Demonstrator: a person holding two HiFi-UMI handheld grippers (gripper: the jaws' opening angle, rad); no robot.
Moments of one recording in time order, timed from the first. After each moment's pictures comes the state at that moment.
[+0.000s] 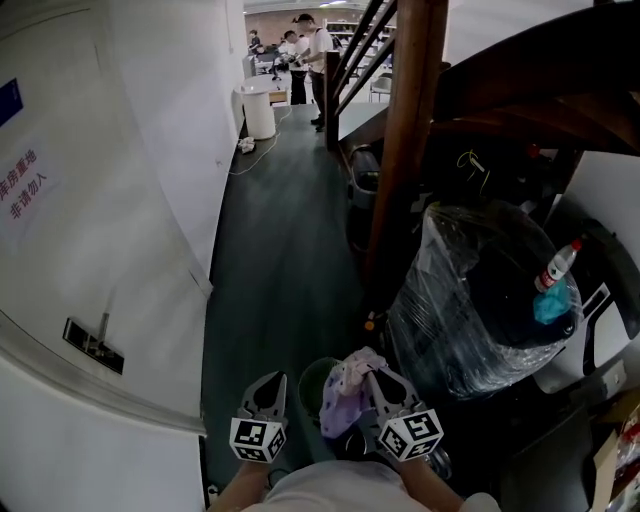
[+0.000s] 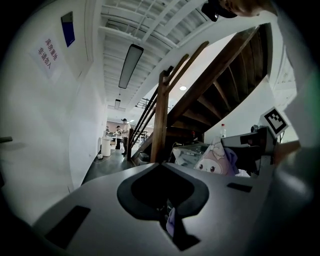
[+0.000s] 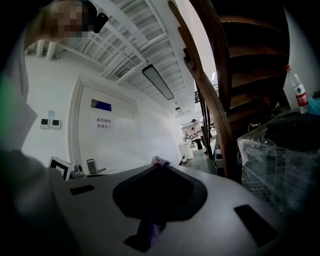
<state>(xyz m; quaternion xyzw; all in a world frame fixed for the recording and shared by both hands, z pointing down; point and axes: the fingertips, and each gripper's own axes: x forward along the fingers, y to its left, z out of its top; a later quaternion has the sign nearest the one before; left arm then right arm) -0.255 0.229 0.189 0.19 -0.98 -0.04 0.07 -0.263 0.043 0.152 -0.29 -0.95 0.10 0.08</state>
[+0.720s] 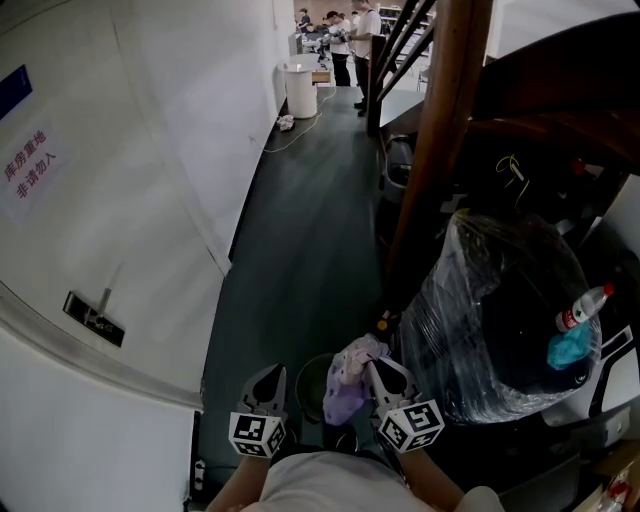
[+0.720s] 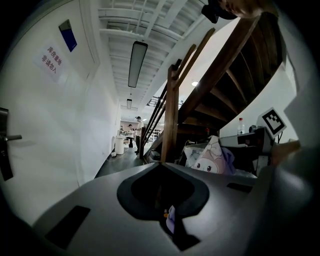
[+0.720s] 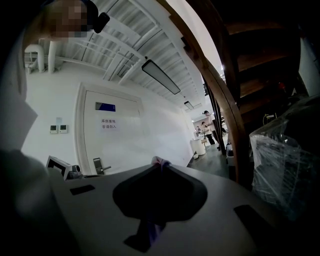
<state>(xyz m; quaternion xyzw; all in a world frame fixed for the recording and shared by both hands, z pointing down) -0.298 0.193 0.198 0.10 -0.99 -0.05 0.09 -0.345 0.012 0.163 -0.37 -0.92 0.10 0.10</state>
